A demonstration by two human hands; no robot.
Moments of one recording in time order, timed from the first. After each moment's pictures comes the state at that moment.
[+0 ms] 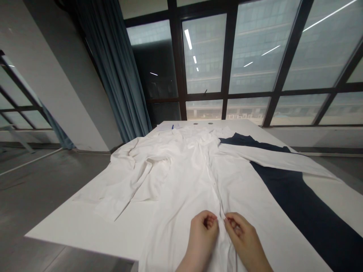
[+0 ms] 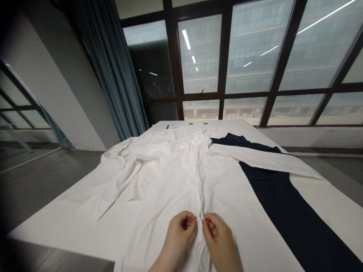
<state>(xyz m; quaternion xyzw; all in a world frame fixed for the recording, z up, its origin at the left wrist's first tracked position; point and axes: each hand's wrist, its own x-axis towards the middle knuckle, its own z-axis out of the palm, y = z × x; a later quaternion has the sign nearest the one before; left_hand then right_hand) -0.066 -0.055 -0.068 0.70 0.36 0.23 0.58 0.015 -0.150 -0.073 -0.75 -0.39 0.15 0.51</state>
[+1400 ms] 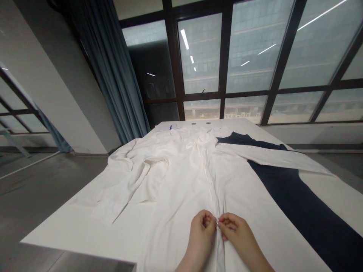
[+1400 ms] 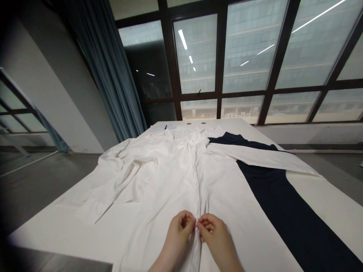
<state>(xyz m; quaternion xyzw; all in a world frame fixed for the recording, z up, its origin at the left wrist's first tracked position) -0.063 -0.057 -0.081 0.67 0.33 0.25 0.61 0.024 -0.140 -0.094 -0.67 -0.26 0.34 0.61</state>
